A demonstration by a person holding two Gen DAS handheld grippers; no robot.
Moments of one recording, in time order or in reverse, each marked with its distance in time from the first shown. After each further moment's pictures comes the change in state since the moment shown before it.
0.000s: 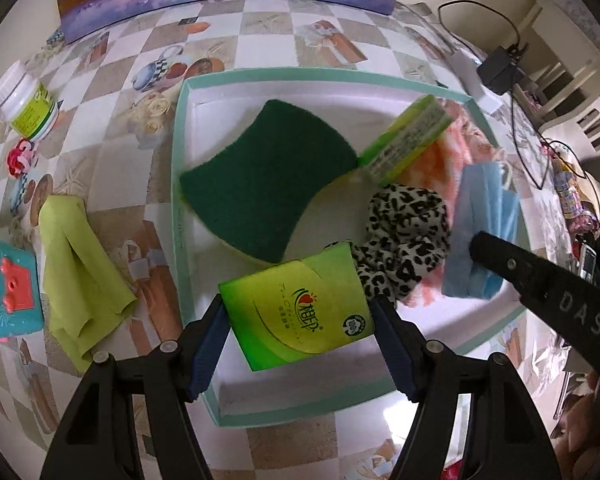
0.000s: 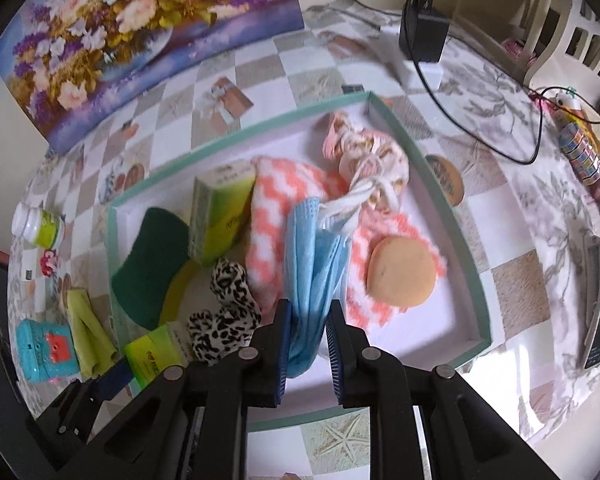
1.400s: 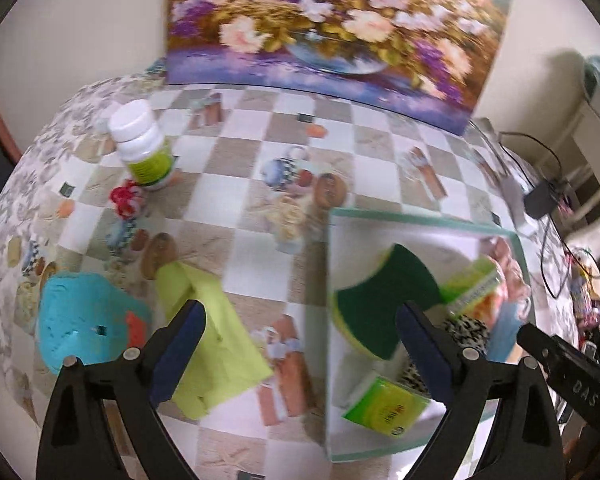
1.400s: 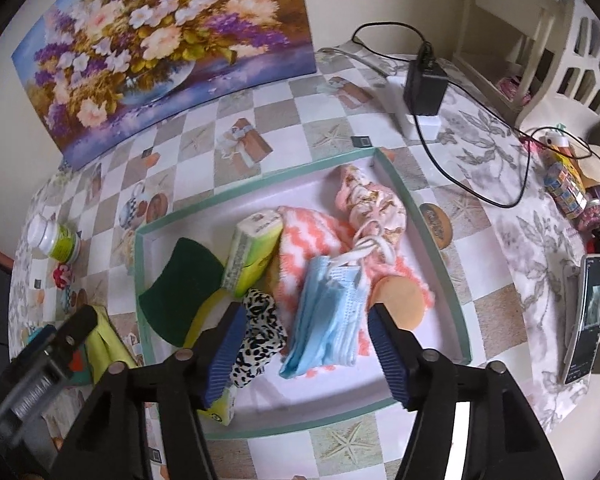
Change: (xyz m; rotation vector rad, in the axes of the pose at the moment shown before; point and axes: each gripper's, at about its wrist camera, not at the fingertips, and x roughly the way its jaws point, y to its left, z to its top) left arm -0.080 0.085 0.033 -0.195 -0.266 0.109; right arm -0.040 0.020 0.010 -0.043 -0.121 -0.018
